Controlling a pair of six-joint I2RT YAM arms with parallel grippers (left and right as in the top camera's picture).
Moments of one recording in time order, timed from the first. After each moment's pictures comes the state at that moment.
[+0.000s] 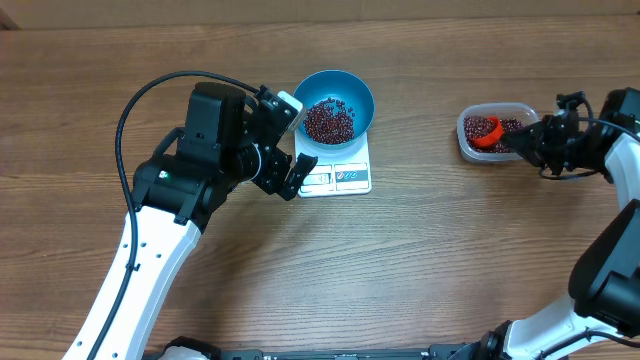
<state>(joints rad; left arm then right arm) -0.32 1.33 1.29 -0.80 0.32 0.22 -0.47 1.84 1.32 -0.82 -0.80 0.07</state>
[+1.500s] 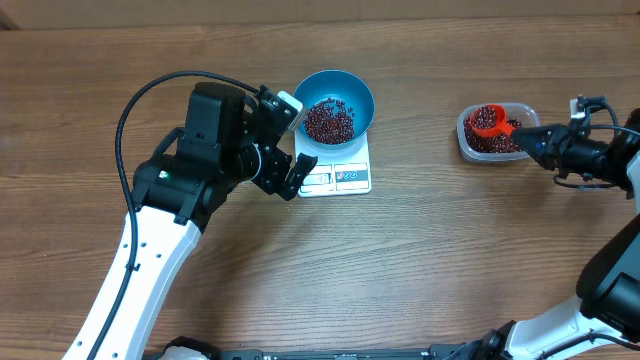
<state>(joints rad) -0.32 1.33 1.29 -0.80 0.32 0.22 -0.57 1.84 1.32 -0.92 -1.13 -0.13</state>
